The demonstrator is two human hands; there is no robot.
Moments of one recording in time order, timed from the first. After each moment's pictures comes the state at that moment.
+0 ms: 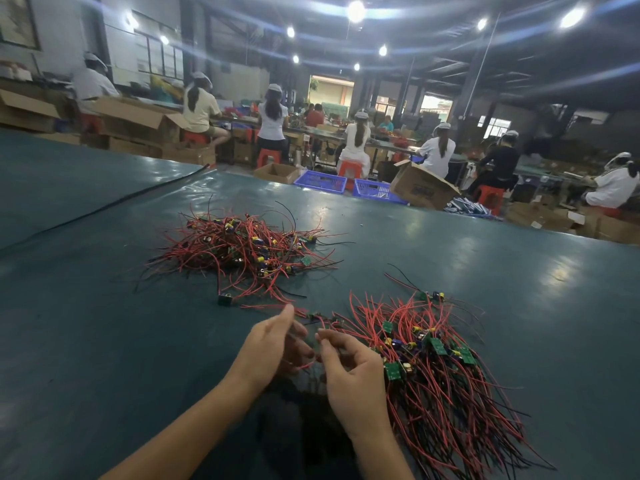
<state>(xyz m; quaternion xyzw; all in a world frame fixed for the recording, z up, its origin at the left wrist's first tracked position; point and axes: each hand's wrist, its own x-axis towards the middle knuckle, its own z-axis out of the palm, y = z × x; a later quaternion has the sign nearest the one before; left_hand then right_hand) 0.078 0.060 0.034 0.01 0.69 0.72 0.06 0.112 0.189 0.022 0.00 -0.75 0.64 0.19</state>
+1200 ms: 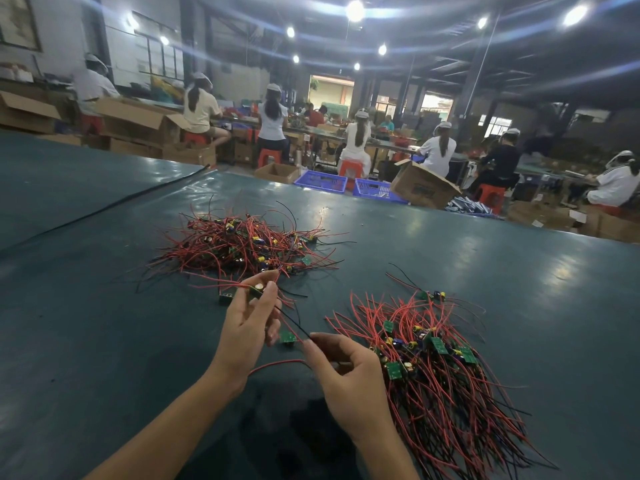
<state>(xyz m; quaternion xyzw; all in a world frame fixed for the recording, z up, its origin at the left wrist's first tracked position) 0.070 0.047 0.044 0.10 0.56 0.81 -0.11 0.121 0.191 0.029 0.05 -0.78 0.61 0.15</state>
